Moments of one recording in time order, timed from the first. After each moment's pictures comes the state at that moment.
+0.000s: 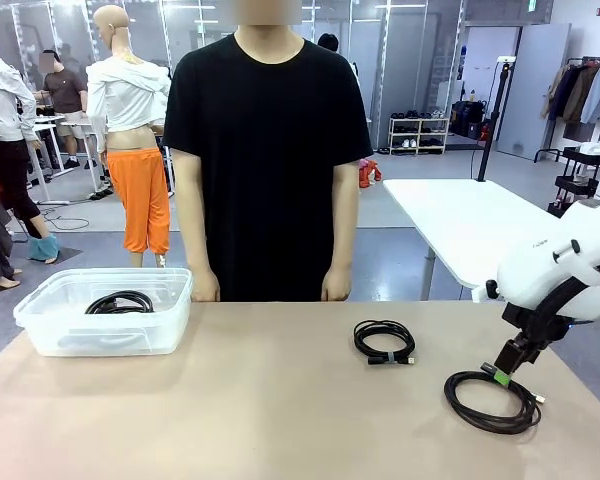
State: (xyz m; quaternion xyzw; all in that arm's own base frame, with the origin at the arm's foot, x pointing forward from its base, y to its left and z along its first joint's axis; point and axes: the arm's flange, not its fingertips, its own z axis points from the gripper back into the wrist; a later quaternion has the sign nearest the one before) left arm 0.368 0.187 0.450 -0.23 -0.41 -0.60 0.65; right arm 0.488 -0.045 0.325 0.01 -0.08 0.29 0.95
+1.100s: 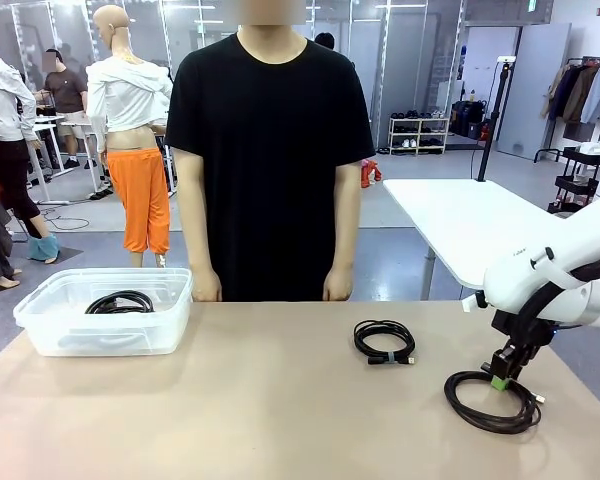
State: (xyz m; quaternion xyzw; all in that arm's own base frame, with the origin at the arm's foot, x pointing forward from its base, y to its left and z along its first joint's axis) left arm 0.368 0.187 0.450 -0.23 -0.41 -0.60 0.65; right arm 0.512 -0.042 0.301 0.02 -0.05 0.29 0.96
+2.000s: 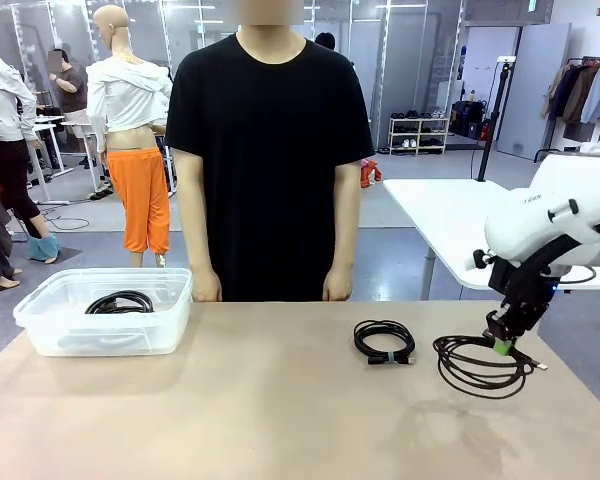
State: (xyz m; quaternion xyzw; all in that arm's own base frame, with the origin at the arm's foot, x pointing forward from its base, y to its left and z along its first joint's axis) left arm 0.368 0.187 0.450 -0.23 -0.41 -0.60 0.65; right arm 0.496 -0.007 0.398 0.02 -0.03 0.23 0.97
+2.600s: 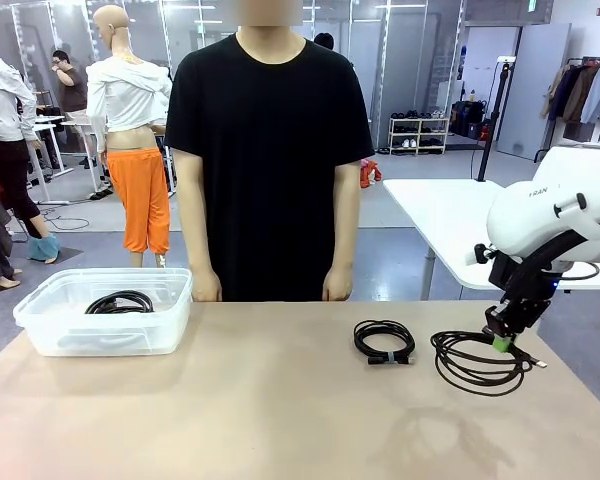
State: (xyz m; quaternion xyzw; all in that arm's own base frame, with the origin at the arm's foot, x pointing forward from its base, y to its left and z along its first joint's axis) left arm 0.368 0.187 0.450 -0.23 -0.41 -0.60 0.65; right arm 0.489 -0.004 0.406 0.02 -0.04 0.22 0.97
